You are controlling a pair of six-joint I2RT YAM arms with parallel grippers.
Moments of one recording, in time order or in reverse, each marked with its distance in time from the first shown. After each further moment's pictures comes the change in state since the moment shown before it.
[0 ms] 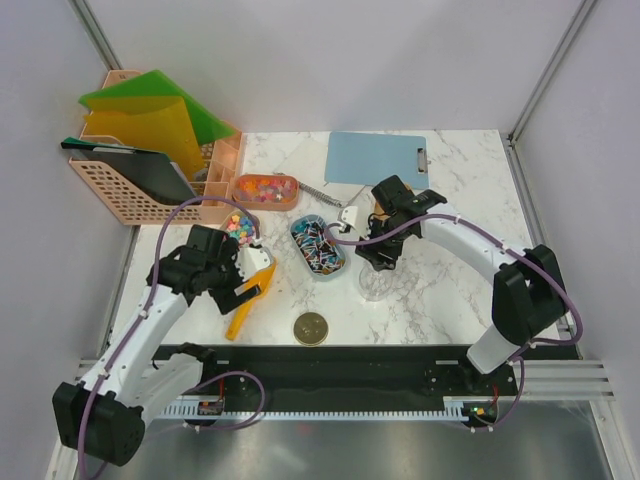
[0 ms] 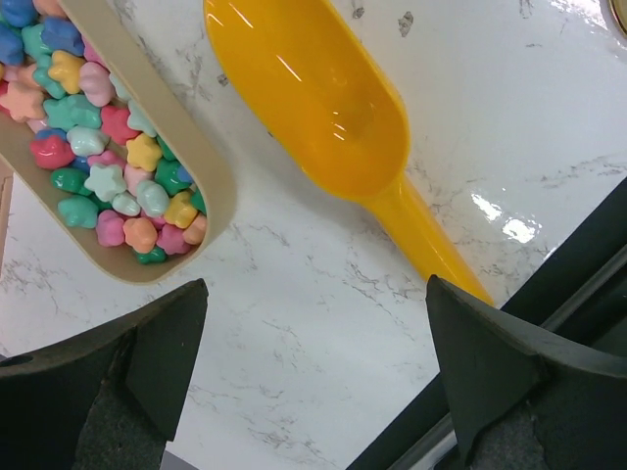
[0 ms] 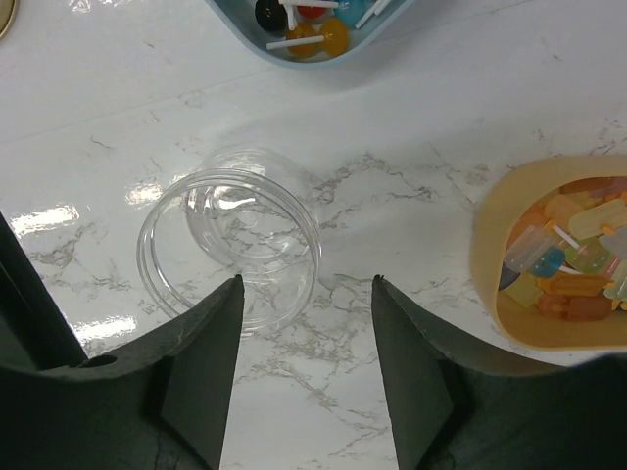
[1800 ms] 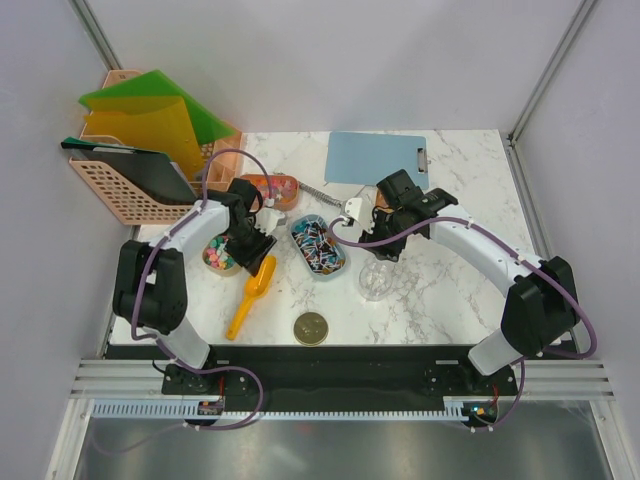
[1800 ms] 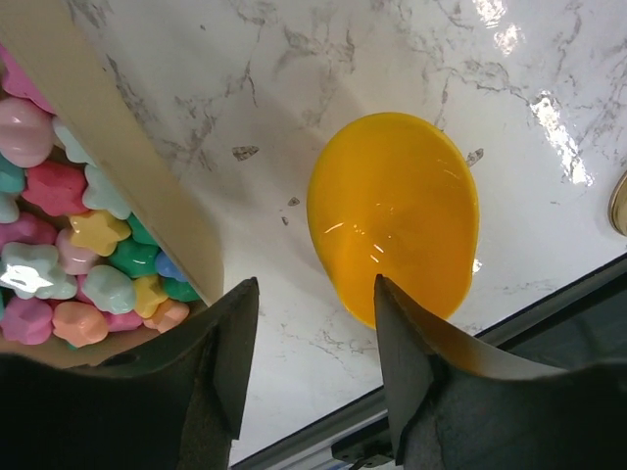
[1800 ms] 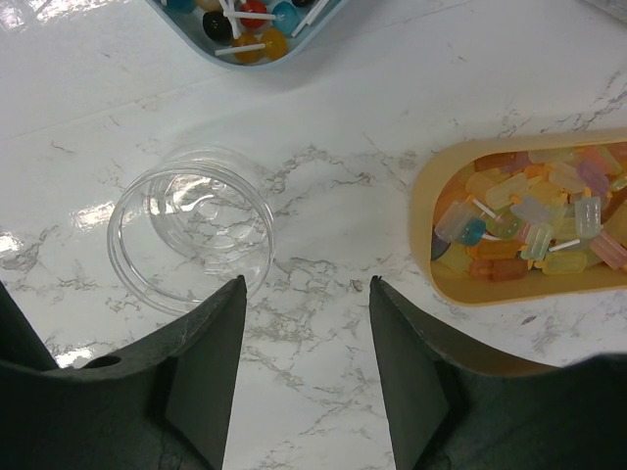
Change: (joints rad) left arm 0.015 0.727 0.411 -0.069 0.009 -0.336; right arm 0.000 -0.080 0.015 0.018 0.071 0.001
